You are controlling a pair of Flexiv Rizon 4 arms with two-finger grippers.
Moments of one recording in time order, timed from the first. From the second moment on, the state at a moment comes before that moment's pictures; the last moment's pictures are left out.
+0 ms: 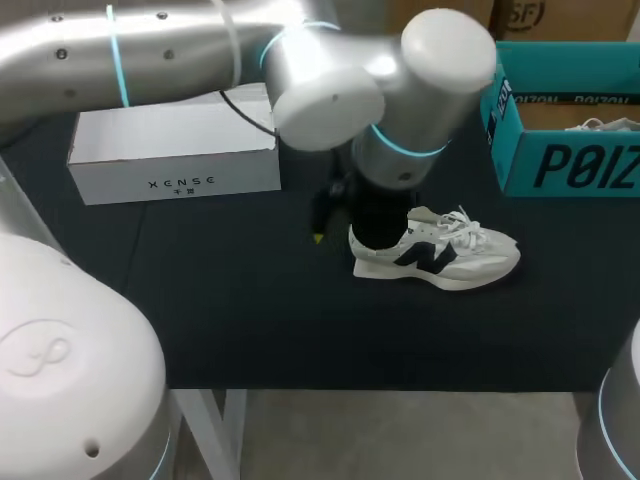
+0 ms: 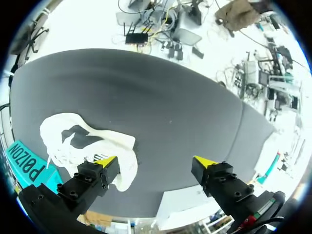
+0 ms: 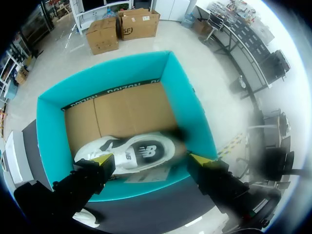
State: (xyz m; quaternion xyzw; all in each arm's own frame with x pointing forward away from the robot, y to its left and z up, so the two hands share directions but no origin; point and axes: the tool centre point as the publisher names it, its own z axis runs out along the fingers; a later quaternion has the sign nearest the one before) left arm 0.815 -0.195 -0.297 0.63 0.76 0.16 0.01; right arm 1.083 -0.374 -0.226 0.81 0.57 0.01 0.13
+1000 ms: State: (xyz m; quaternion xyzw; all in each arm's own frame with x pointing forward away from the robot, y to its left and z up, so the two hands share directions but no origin) left arm 0.818 -0.159 -0.296 0.66 0.73 0.11 0.11; right arm 1.083 -0.374 -0.226 0.81 0.57 0.01 0.13
